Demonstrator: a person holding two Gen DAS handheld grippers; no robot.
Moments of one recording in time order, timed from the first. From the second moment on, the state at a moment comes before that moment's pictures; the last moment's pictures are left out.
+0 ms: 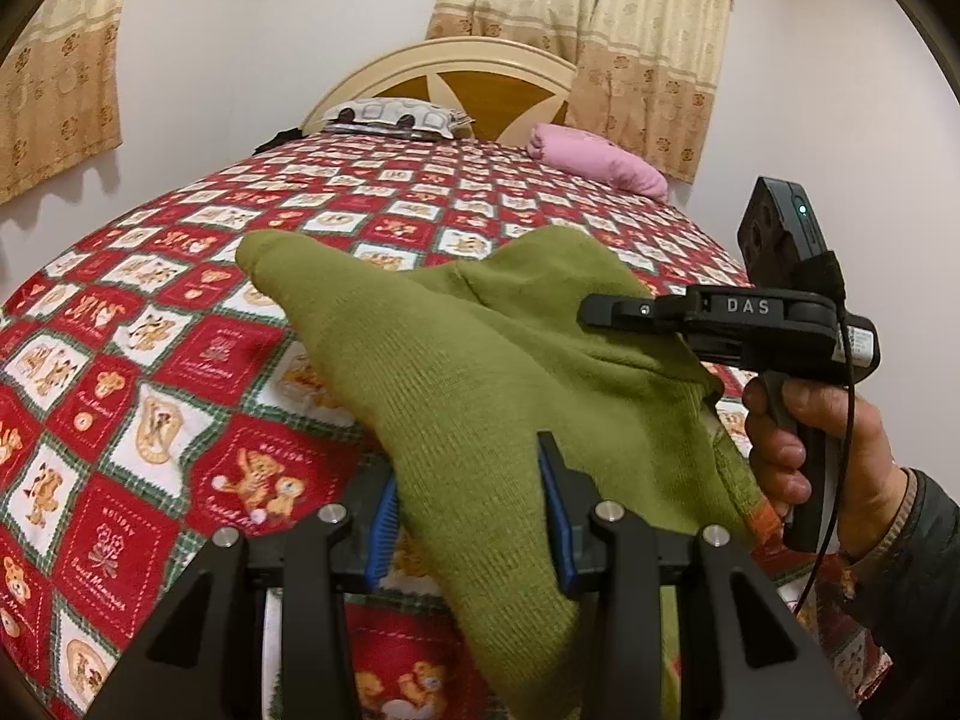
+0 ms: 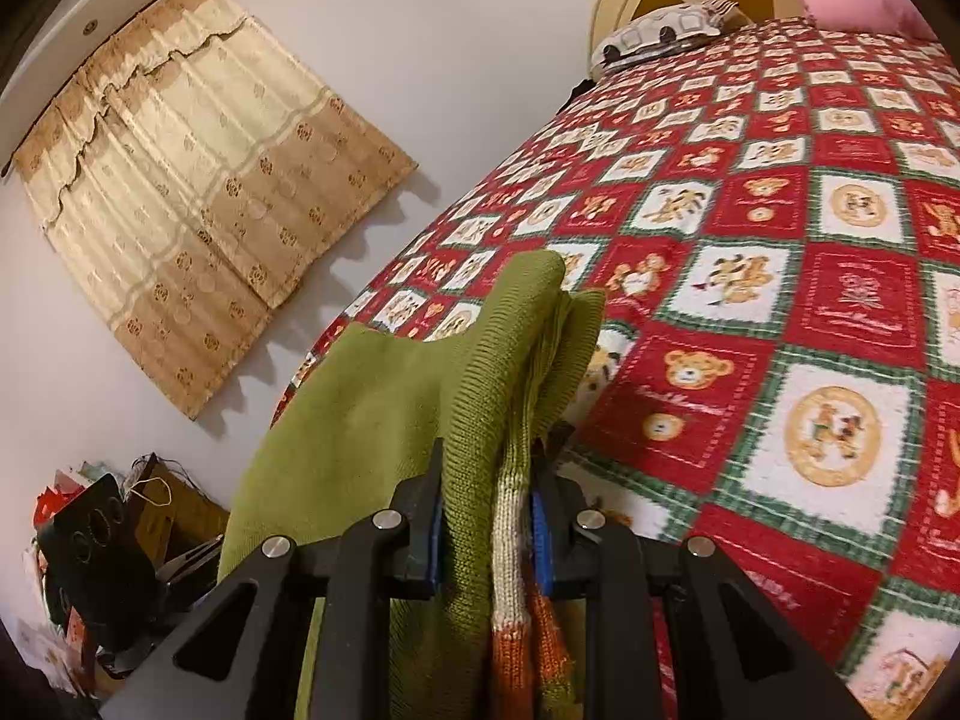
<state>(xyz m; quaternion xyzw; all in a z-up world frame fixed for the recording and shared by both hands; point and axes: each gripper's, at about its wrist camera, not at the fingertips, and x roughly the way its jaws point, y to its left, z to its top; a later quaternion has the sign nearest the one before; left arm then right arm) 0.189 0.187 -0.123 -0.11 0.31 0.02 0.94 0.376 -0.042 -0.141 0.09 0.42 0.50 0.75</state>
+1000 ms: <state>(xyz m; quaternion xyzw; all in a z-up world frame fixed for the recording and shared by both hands) 0.185 0.208 -0.160 -0.12 0.36 0.05 0.92 0.386 -0.015 -0.177 0.08 0.45 0.49 0.74</state>
